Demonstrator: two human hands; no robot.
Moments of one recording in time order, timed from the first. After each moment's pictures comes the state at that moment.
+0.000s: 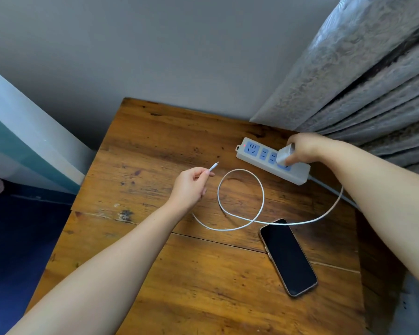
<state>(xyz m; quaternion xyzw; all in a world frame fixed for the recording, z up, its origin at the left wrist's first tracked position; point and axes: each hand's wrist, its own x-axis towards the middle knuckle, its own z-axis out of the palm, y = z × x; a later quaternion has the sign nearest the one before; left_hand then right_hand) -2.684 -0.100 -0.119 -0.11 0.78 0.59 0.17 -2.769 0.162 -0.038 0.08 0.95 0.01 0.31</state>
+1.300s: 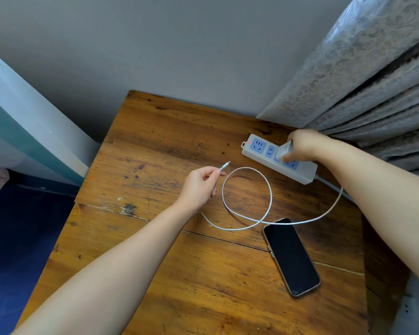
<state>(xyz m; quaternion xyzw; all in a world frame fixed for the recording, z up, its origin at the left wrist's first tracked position) -2.675 -0.089 -0.110 -0.10 0.76 0.61 0.18 -2.772 0.141 -0.039 0.06 0.95 0.05 0.31</state>
